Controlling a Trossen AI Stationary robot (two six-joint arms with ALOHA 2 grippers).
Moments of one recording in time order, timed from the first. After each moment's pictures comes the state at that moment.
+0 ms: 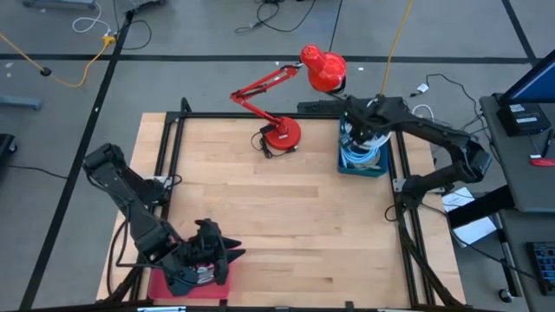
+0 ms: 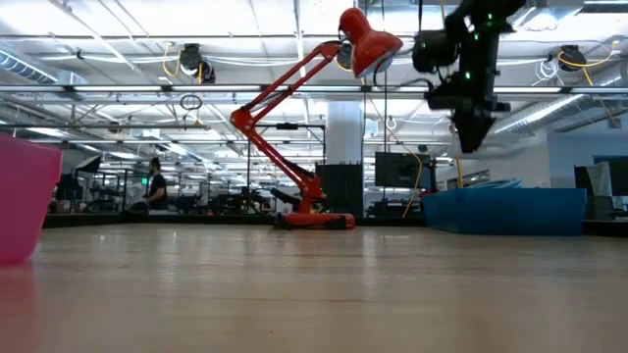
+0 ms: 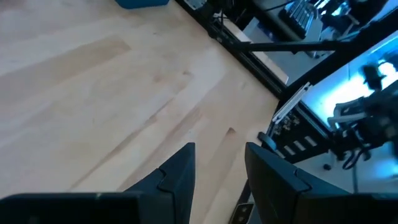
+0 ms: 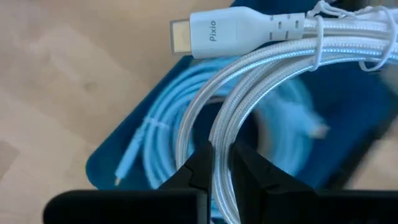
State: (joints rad) left arm -0.84 1.51 1.30 -0.59 -0.82 -1.35; right arm -0.64 1.38 1.16 -1.11 0.23 0.28
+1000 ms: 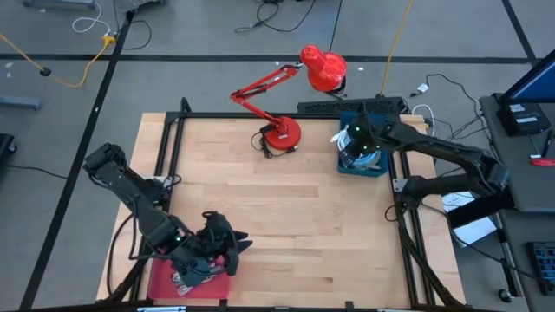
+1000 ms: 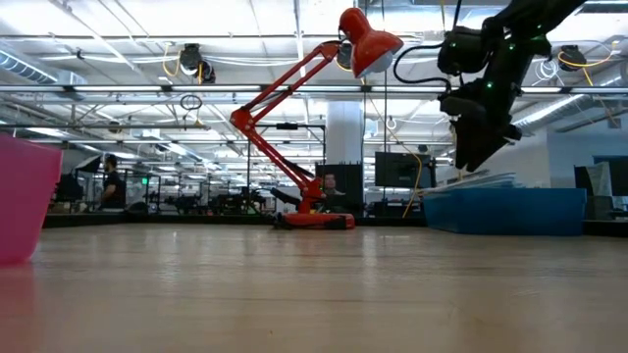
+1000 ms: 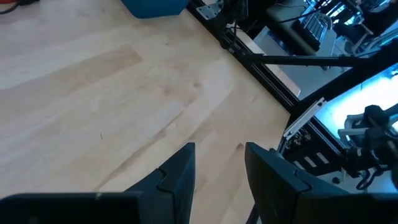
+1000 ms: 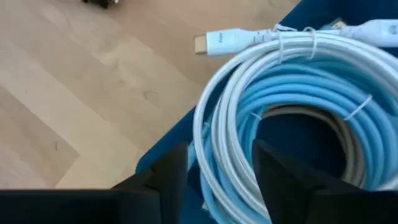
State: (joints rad) left arm -0.77 1.52 1.30 -0.57 -0.80 -1.32; right arm -0.61 1.16 0.81 -0.73 0.05 0.30
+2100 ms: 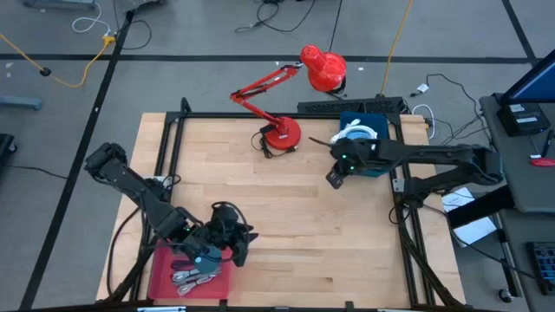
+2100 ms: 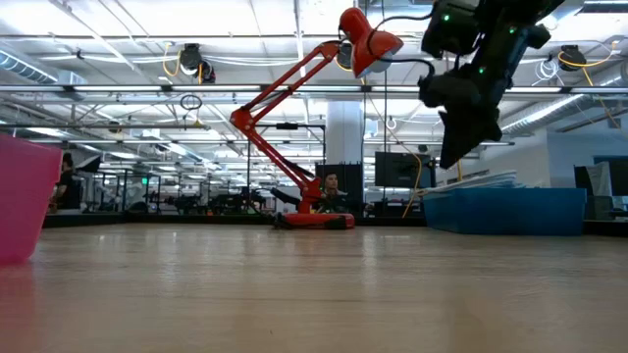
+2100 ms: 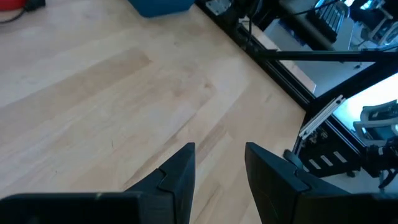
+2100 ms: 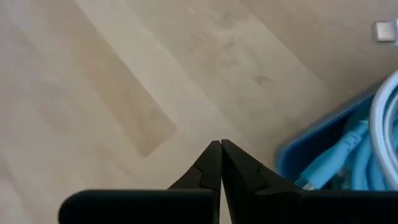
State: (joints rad) left arm -0.67 1.52 1.30 -0.57 -0.72 -1.24; right arm -0.26 1.22 0.81 -0.63 0.06 0.47
